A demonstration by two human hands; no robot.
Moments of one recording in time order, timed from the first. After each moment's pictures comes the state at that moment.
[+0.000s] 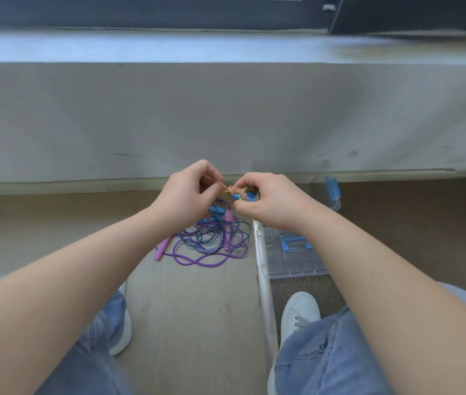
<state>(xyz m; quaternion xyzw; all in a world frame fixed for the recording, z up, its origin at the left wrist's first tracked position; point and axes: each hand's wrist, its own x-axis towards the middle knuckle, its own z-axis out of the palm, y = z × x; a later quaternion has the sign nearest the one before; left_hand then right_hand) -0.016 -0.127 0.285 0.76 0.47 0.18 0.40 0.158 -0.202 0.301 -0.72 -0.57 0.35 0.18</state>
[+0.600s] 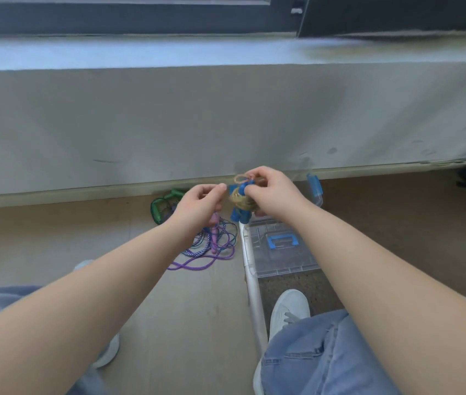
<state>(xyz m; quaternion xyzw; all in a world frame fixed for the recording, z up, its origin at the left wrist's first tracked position) 0.032 -0.145 0.235 0.51 0.53 0.20 0.64 0.195 -0.203 0.263 -0.76 -0.38 0.40 0.34</state>
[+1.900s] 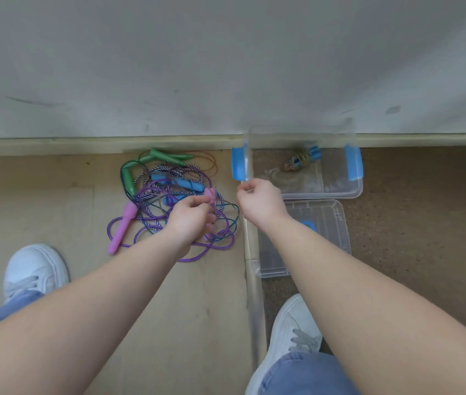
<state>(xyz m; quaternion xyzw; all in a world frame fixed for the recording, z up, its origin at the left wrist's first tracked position) 0.060 -0.083 0.029 0.33 0.63 0.14 0.69 0.208 -0.119 0.051 -0.83 -0.31 0.42 0.20</state>
